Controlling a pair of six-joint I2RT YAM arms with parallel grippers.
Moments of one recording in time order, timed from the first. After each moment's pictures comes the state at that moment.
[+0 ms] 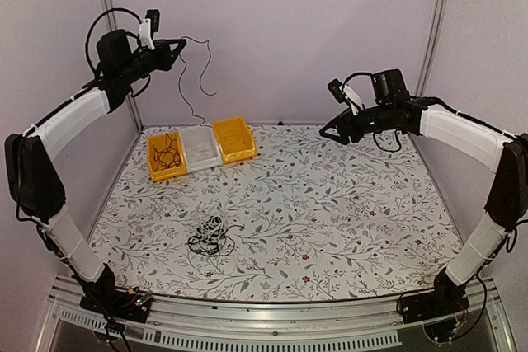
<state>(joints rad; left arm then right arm) -0.18 1.67 1.59 0.19 0.43 -0.17 0.42 1.64 1.41 -0.39 -0.52 -0.20</state>
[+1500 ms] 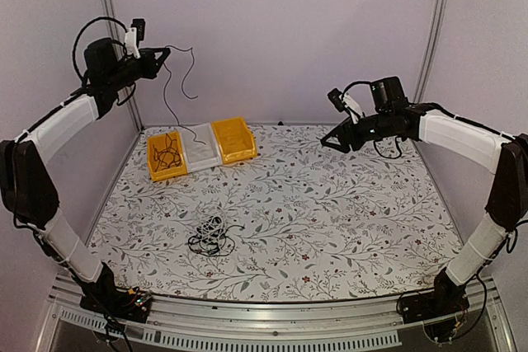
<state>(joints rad) -0.08 1.61 1.50 0.18 0.46 -0.14 0.42 1.63 1.35 -0.39 -0.51 -0.20</state>
